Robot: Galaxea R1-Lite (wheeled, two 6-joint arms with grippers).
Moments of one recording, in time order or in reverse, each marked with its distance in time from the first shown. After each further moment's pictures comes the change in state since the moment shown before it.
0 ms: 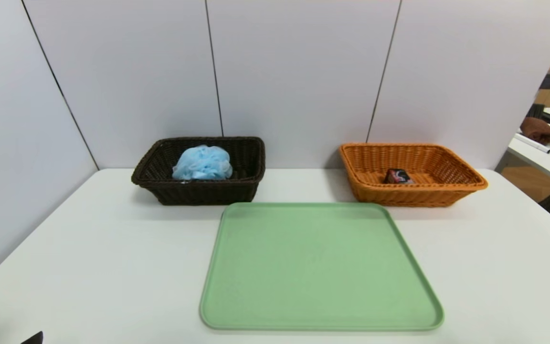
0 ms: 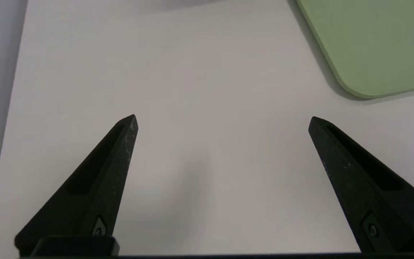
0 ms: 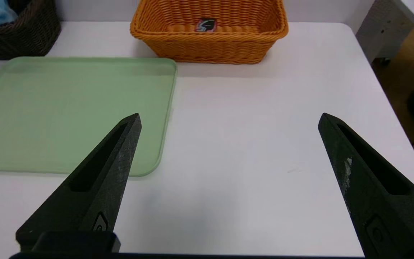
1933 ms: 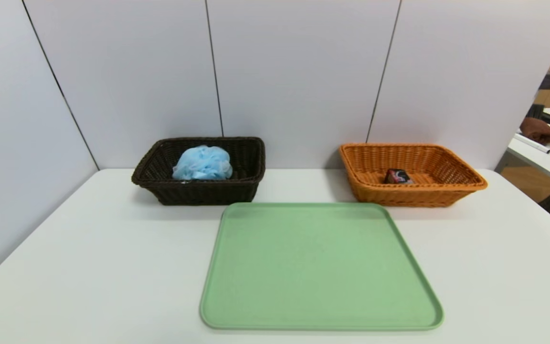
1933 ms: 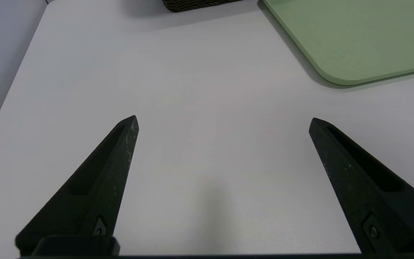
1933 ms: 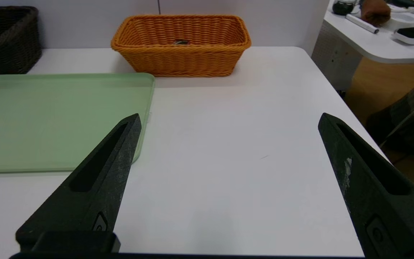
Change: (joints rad) left arm 0.022 -0.401 0.221 -0.024 -0.067 -0.011; right arm -0.250 -0.380 0.153 0.031 0.157 -0.082
